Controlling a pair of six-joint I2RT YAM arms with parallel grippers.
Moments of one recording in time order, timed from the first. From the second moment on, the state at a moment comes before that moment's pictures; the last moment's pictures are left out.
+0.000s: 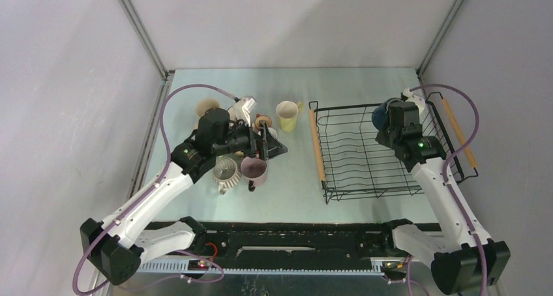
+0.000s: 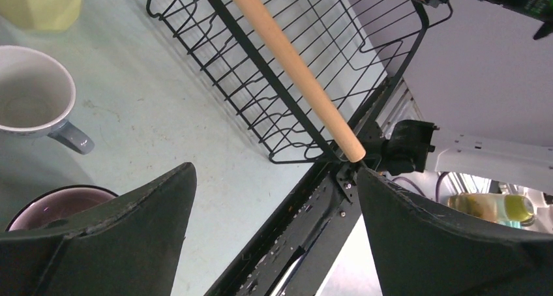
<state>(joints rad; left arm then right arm) -0.60 1.04 0.96 -0.34 0.43 -0.51 0.16 1.04 0.98 -0.67 0.28 0.48</state>
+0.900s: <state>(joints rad) -0.44 1.12 0.97 0.23 0.62 -0.98 0.77 1.26 1.42 -0.65 0.08 0.63</state>
